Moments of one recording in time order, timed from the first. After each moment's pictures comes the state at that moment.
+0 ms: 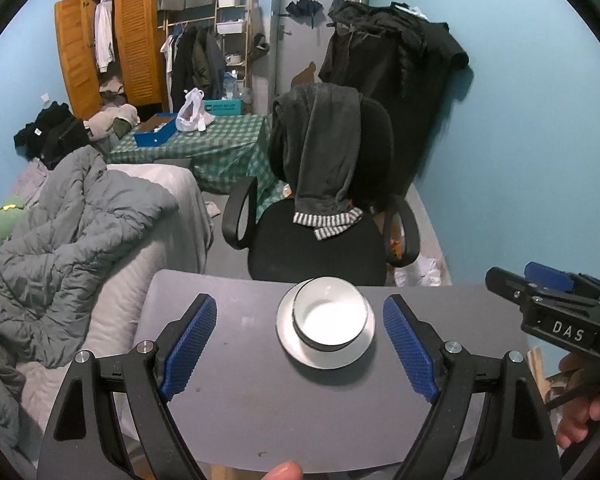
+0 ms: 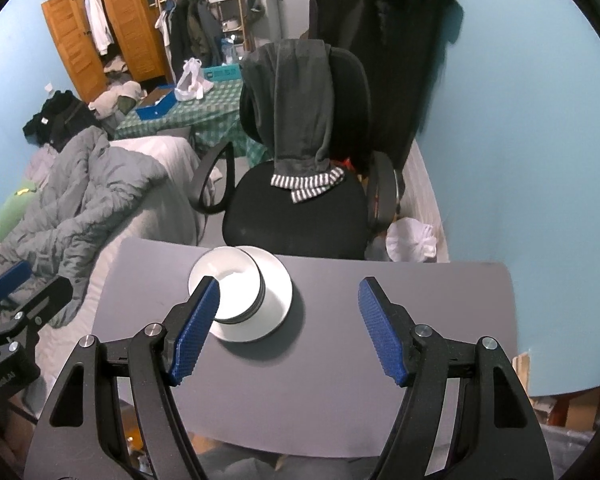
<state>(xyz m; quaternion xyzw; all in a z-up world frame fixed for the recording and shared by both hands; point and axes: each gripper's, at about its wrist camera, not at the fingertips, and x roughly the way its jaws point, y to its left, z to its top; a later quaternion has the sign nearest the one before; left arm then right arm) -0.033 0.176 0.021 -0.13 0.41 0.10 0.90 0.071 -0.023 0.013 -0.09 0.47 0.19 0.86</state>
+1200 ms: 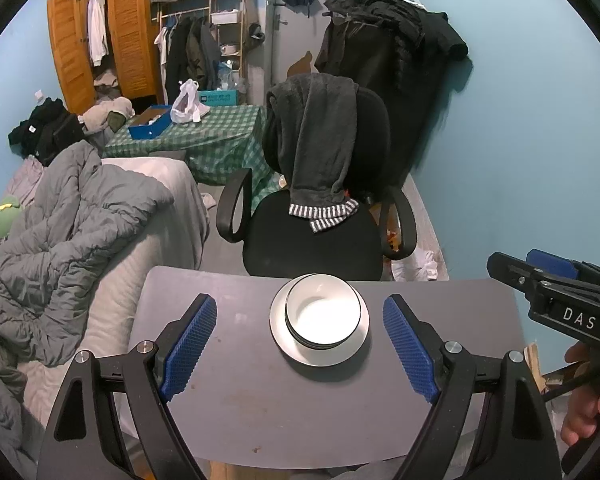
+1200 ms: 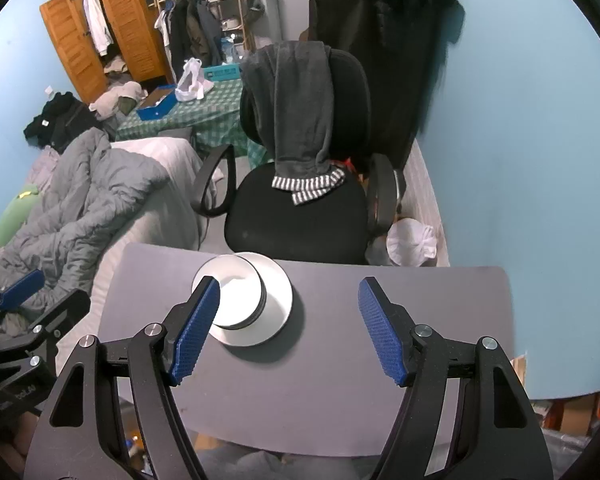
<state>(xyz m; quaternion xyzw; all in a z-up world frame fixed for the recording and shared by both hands) -0.022 0.173 0.019 -0.13 0.43 0.09 0.89 0.075 -0.026 0.025 -0.09 0.47 0.19 0.86</state>
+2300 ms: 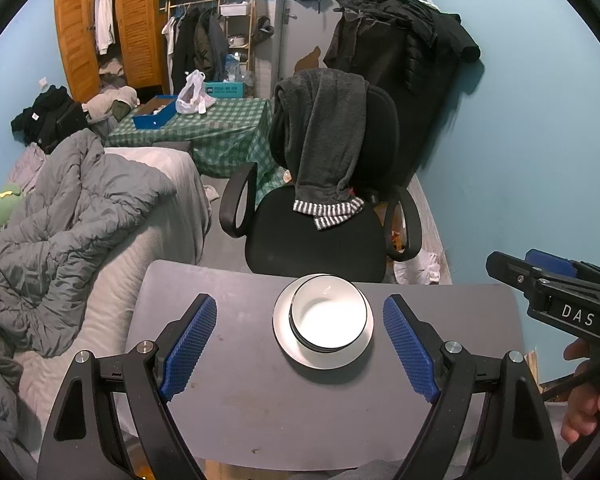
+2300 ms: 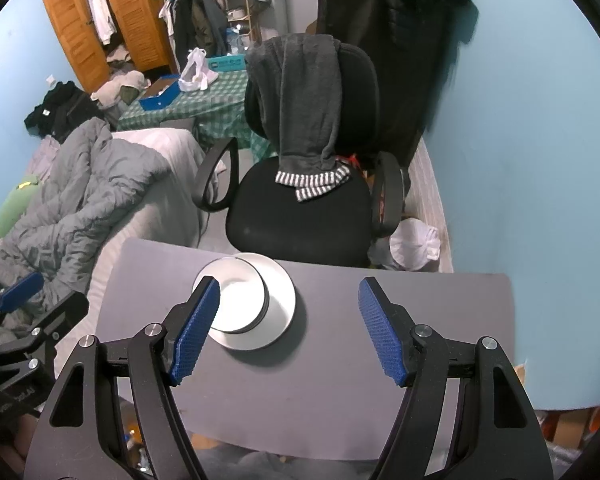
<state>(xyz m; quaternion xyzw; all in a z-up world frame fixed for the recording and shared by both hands) -0.012 0.185 0.015 -0.14 0.44 0.10 0.88 0.082 -0.014 0.016 -0.10 0.48 0.19 0.85</state>
